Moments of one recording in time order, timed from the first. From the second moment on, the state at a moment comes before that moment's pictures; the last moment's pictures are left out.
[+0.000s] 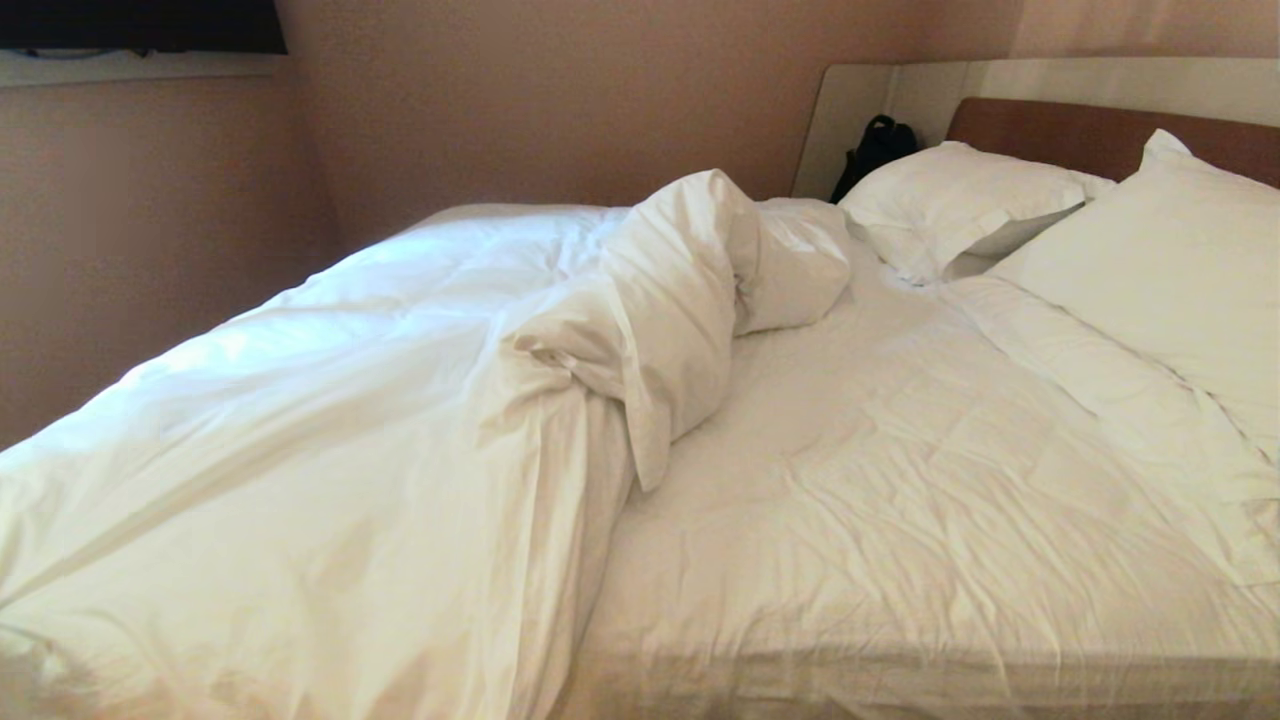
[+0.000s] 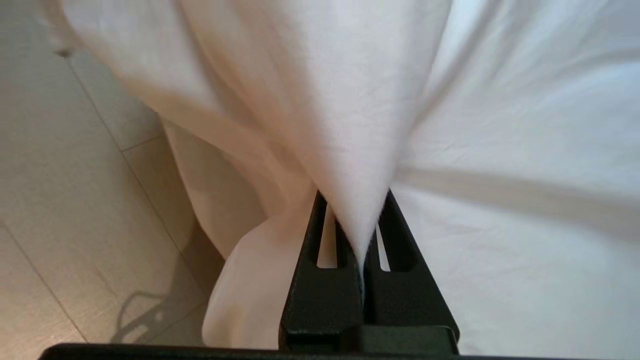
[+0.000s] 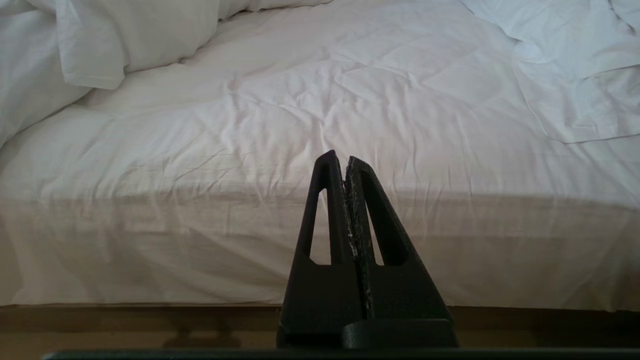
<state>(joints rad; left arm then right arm) 1.02 2.14 -0.83 -0.62 -0.41 -0.44 0.00 0.00 0.00 0.00 0.00 0.03</state>
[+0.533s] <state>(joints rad) 1.13 2.05 -0.79 -0.56 -0.41 -0.36 0.00 0.00 0.00 0.00 0.00 0.03</state>
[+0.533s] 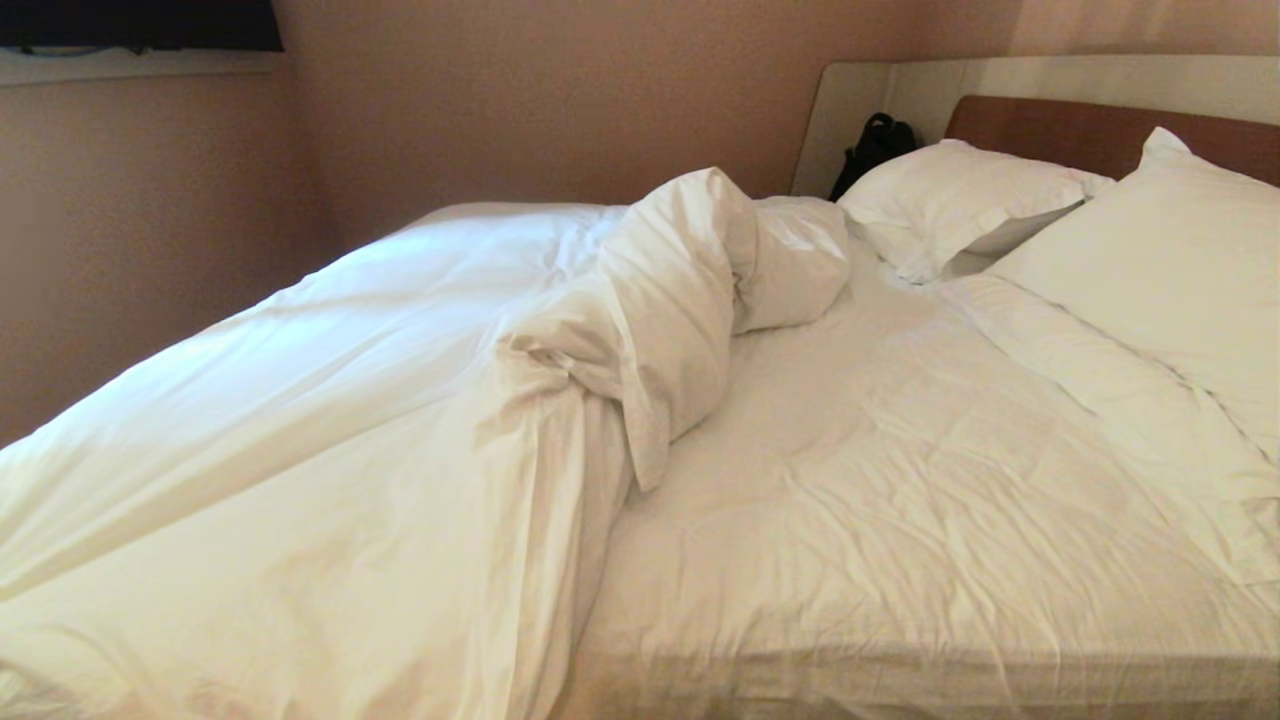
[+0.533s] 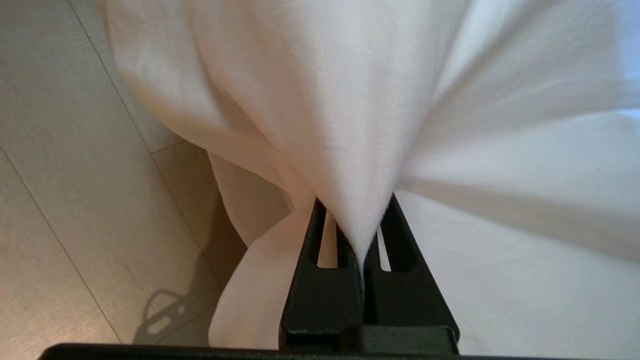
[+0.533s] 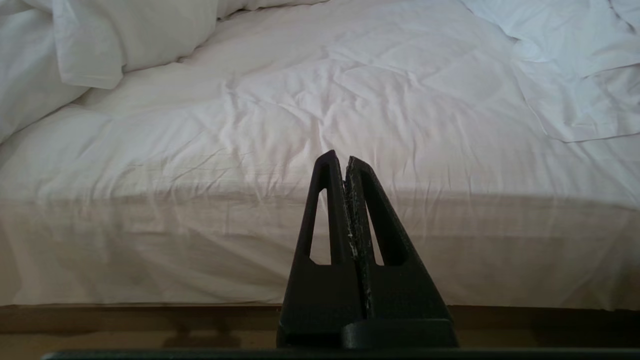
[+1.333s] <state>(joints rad) 1.12 2.02 -0.75 -0.57 -0.42 -0.34 0.00 0.00 0.00 0.00 0.00 0.03</state>
